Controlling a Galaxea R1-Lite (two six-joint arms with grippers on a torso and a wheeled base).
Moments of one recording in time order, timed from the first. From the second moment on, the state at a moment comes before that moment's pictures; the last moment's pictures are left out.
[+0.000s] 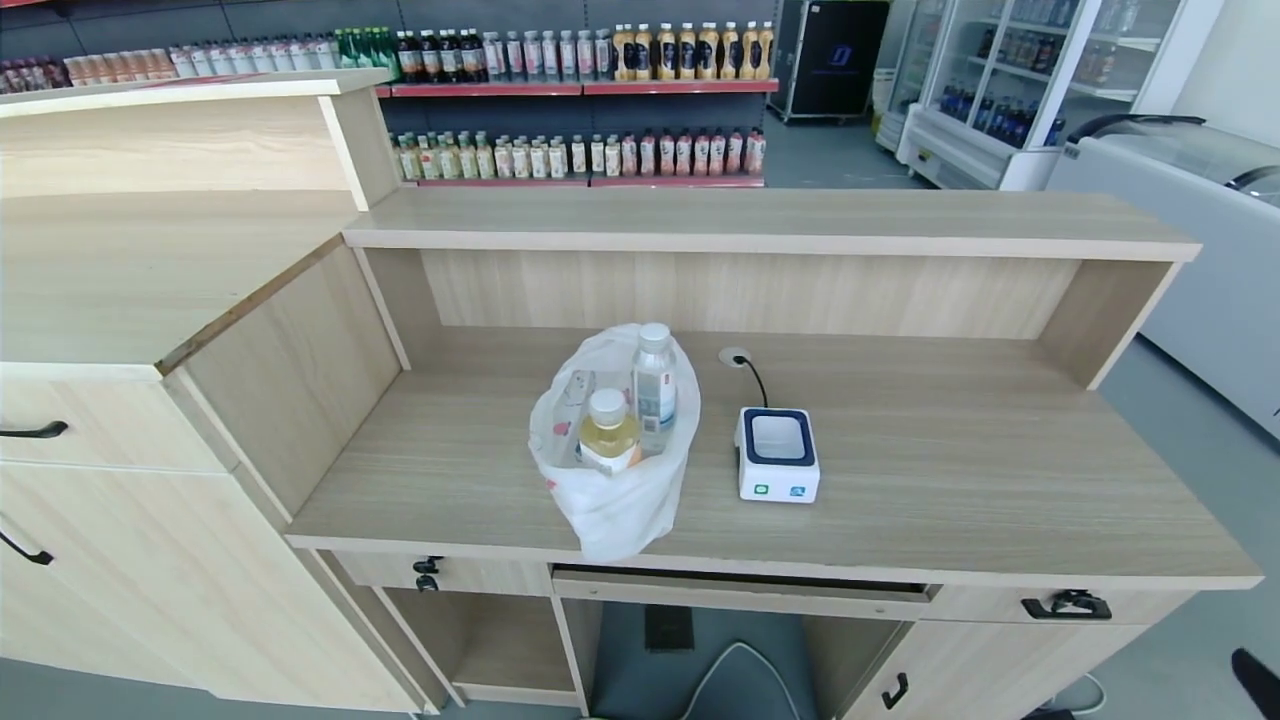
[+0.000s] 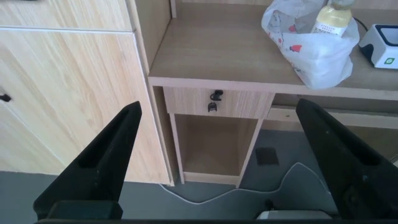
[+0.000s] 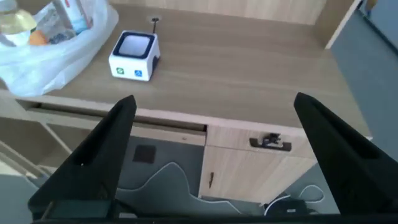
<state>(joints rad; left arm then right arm) 0.00 0.00 0.00 0.00 0.00 0.00 0.03 0.41 -0.04 -0.37 0.03 -0.12</state>
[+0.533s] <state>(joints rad) 0.00 0.00 0.00 0.00 0.00 0.00 0.00 0.04 0.00 -0.07 0.10 0.04</state>
